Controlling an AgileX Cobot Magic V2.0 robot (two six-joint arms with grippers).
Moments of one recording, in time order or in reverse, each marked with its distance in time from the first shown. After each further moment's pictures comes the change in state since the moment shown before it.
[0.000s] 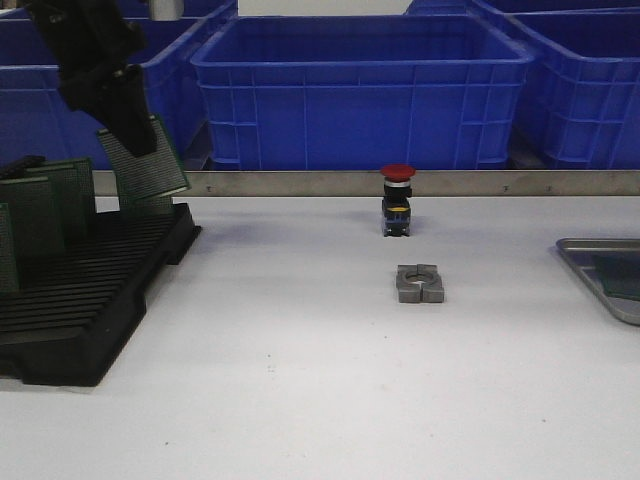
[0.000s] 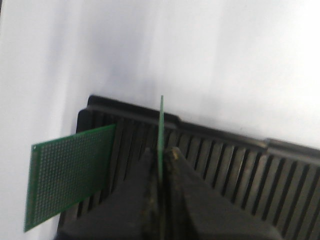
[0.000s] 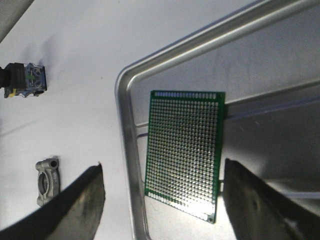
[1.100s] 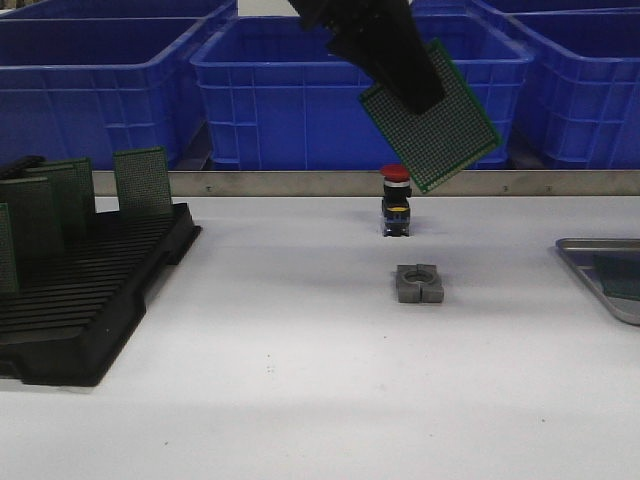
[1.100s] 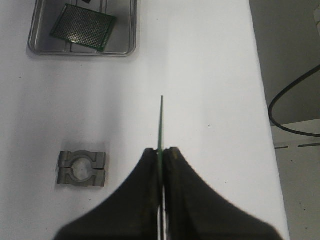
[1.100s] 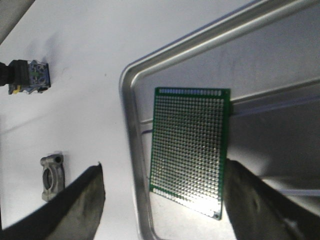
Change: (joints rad) left arm -0.389 -0.052 -0.004 -0.363 0.005 -0.125; right arm 0.000 0.000 -0.003 0.000 0.029 -0.004
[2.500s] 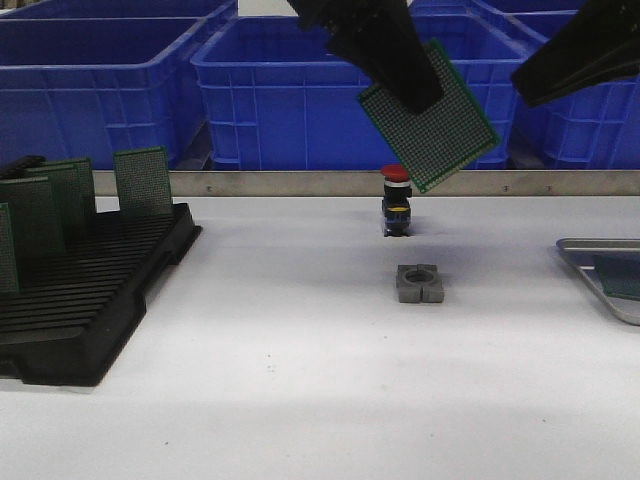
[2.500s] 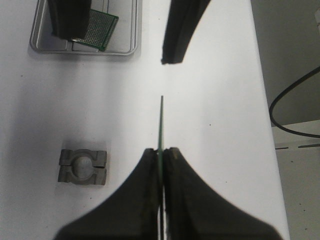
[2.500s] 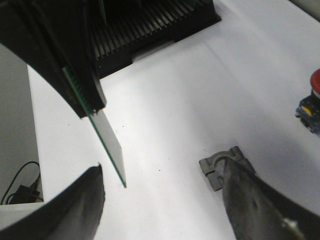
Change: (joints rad) left arm 0.000 0.000 0.000 0.000 0.000 -0.005; right arm 0.359 -0.255 -0.172 -0.147 0.354 -0.580
